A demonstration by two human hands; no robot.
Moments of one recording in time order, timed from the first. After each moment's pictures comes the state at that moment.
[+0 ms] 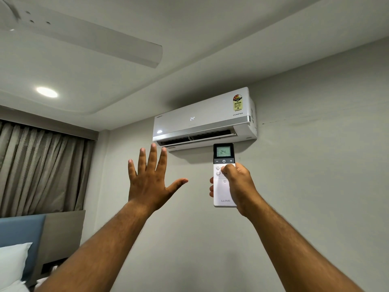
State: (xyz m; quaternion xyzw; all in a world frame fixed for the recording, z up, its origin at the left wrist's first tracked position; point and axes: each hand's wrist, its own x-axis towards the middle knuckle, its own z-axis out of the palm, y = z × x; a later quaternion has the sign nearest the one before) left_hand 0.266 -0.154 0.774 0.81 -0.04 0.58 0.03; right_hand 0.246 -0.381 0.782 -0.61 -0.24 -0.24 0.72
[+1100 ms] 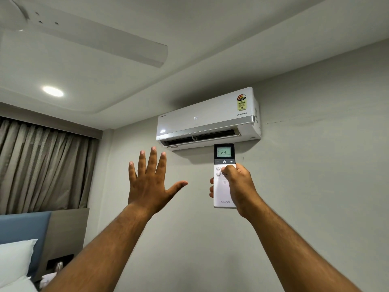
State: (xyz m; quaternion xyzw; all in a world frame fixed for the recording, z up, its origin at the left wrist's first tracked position) left_hand 0.265 -0.141 0.764 0.82 -0.01 0.58 0.03; right_hand 0.244 -0.370 0.778 -0.61 -0.24 -0.23 0.71
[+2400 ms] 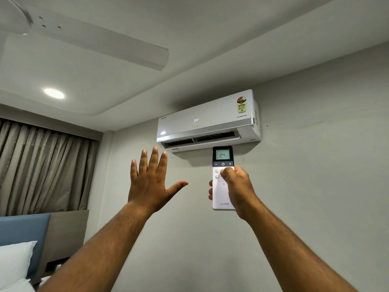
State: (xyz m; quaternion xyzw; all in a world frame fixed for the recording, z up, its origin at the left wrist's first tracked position) left_hand 0.257 -0.140 0.770 0.82 -0.03 0.57 0.01; right_hand 0.241 -0.367 0.777 -0.61 -0.24 -0.23 0.72
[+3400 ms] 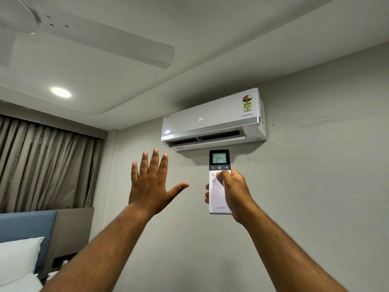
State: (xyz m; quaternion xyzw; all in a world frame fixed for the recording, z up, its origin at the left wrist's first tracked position) left_hand 0.260 -0.124 0.763 0.82 -0.02 0.57 0.01; right_hand 0.247 -0.343 0.770 -0.62 -0.23 -0.20 0.72
